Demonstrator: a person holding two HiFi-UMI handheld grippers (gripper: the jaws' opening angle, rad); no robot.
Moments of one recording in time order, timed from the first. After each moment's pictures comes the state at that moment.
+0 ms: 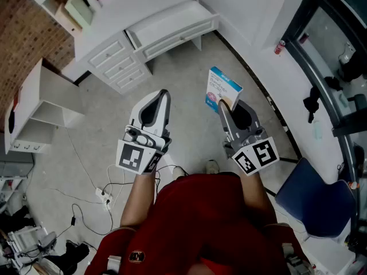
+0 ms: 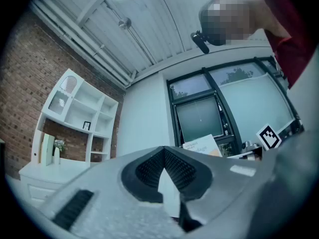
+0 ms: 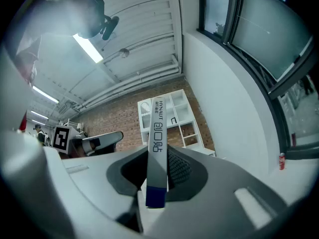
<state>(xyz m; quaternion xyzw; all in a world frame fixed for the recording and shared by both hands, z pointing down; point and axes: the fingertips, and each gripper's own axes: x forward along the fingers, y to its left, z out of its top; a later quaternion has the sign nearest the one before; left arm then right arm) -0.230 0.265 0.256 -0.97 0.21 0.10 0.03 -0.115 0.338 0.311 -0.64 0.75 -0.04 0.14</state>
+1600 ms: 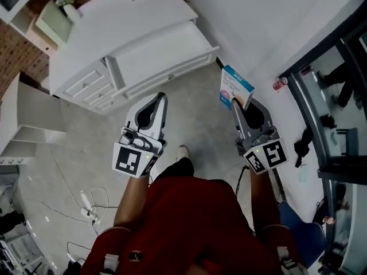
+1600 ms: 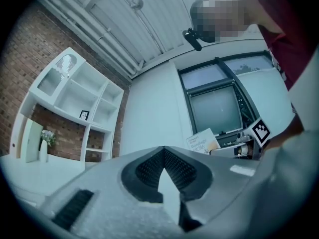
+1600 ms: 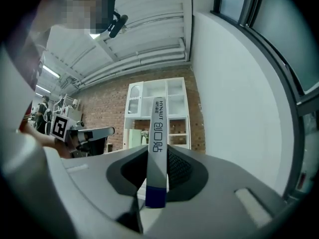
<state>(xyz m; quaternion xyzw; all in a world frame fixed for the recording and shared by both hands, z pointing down) -0.055 -0.017 0.289 -0.97 0.22 0.11 0.03 0.102 0.062 0.317 -0.65 0.76 0.00 0.02</state>
